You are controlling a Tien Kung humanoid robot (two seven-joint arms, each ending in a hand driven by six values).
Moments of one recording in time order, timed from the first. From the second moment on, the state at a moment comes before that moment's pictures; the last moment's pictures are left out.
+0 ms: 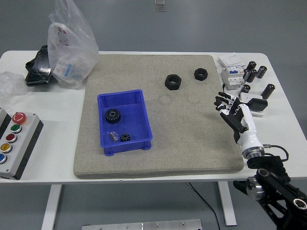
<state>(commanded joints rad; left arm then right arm) 0.01 0.09 -1.60 -0.18 1.53 0.16 0.12 0.09 -0.29 1.02 1.37 -0.86 -0.39 0.35</state>
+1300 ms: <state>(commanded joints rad) 0.00 0.12 -1.58 -0.18 1.52 0.15 0.10 0.06 -0.27 1.12 1.41 -0.87 -0.43 0.37</state>
